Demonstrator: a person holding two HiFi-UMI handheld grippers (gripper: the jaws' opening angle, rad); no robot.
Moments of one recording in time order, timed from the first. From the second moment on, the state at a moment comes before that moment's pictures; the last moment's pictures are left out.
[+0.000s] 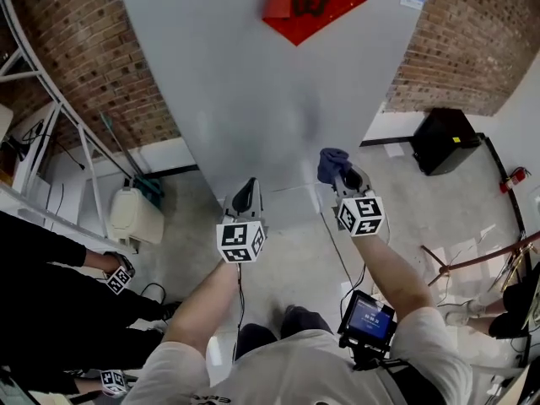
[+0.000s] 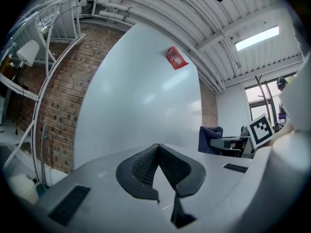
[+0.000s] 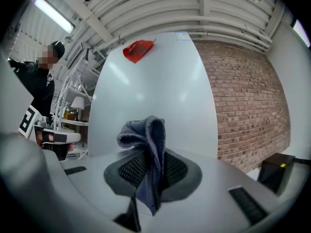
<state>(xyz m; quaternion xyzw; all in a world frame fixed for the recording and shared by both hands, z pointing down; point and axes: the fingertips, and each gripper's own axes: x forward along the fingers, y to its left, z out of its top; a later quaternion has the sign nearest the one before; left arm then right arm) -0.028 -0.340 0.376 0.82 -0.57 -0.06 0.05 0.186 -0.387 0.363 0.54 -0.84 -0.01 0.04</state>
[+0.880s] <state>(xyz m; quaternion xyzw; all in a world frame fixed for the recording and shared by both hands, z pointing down) -0.093 -0.246 0.213 0.79 -0.59 -0.12 0.01 0.101 -0.288 0.188 0.48 -0.87 -0.02 -0.03</state>
